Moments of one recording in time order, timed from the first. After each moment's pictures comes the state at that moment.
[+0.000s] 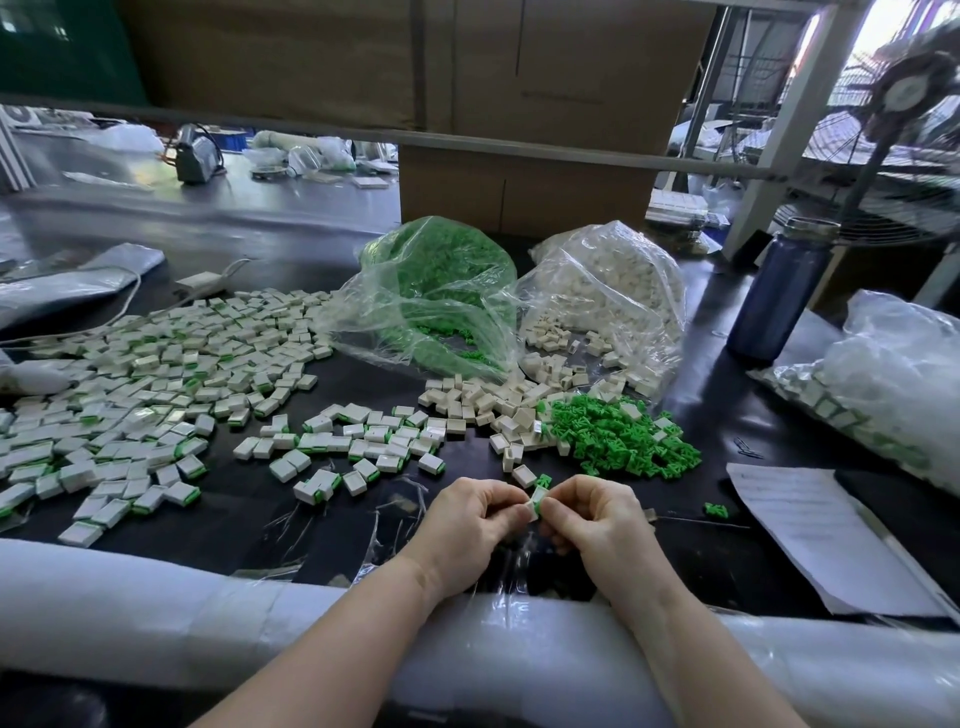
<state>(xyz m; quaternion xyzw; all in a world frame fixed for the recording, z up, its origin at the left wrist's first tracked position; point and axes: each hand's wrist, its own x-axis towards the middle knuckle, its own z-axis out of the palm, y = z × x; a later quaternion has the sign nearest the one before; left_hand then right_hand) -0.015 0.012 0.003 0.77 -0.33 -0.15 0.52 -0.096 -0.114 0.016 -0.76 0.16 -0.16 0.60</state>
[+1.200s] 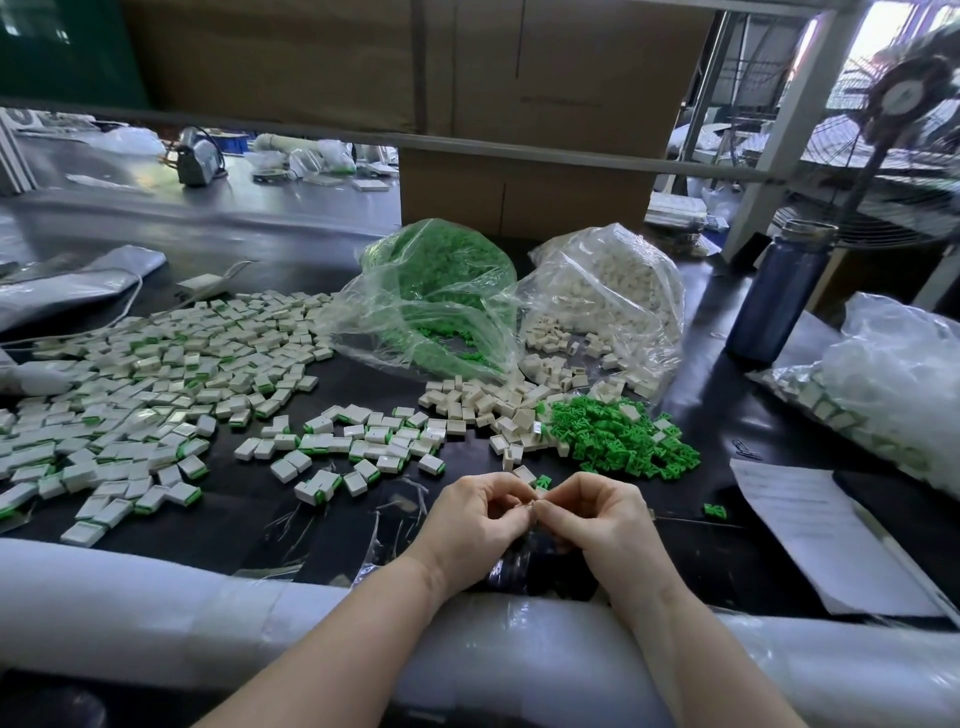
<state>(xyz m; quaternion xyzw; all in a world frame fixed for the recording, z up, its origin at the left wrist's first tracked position) -0.018 0.008 0.006 0.76 -0.32 -0.15 0.54 -0.095 -0.117 0.012 -0.73 0.13 -0.17 0.65</state>
